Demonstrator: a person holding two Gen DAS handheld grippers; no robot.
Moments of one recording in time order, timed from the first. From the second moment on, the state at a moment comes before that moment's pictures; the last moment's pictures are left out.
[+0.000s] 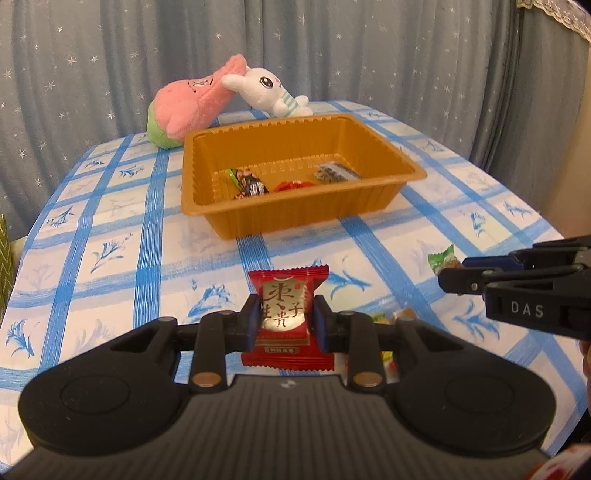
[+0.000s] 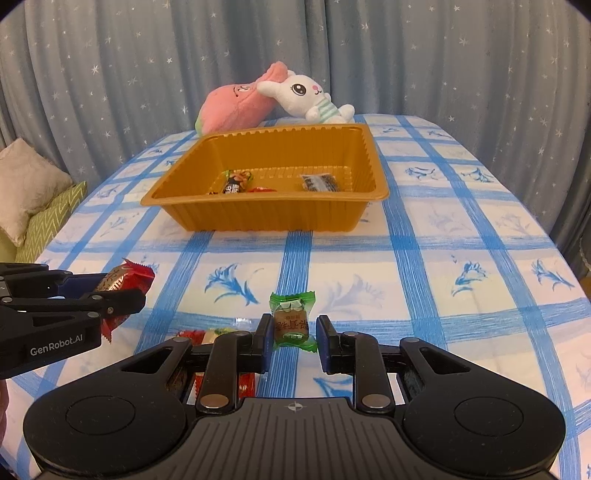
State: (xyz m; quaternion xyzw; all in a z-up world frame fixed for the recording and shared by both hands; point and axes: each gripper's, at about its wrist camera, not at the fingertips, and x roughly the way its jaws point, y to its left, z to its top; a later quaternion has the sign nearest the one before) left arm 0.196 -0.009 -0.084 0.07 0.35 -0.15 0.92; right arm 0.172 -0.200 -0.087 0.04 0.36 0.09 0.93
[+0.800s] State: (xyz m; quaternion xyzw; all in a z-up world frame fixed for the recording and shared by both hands) left arm 0.249 -0.011 -0.041 0.05 0.30 -0.13 0.94; right arm 0.219 -0.207 -0.045 0.04 0.32 0.10 0.94
